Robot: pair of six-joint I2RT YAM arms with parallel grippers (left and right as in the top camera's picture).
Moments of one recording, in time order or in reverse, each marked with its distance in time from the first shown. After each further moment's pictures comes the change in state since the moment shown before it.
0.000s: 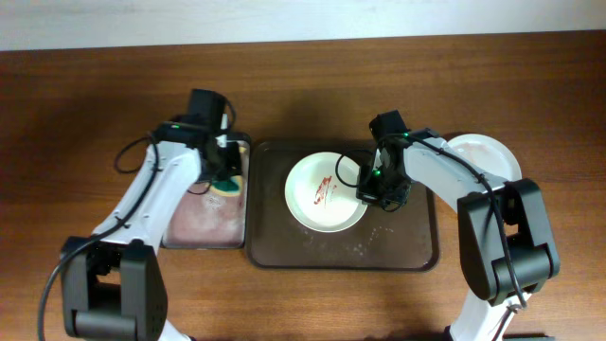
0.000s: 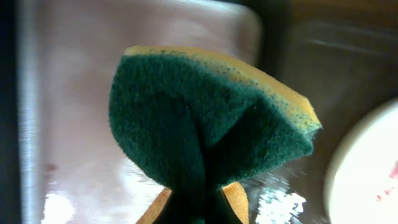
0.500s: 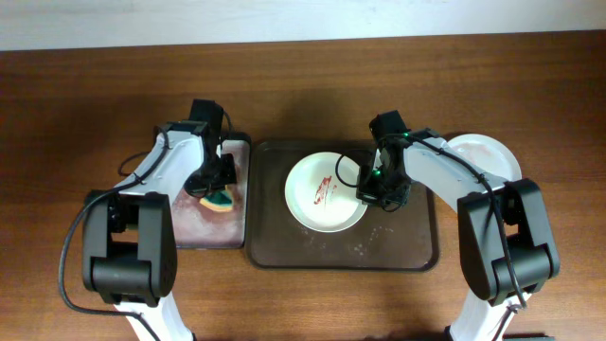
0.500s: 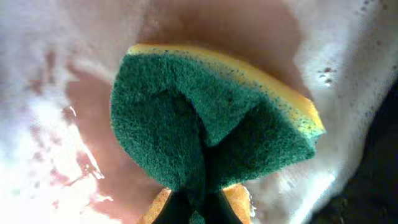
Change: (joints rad) left arm 0.041 0.213 0.035 -0.046 -0.029 -0.003; right arm 0.000 0.000 0.000 -0.001 0.000 0.000
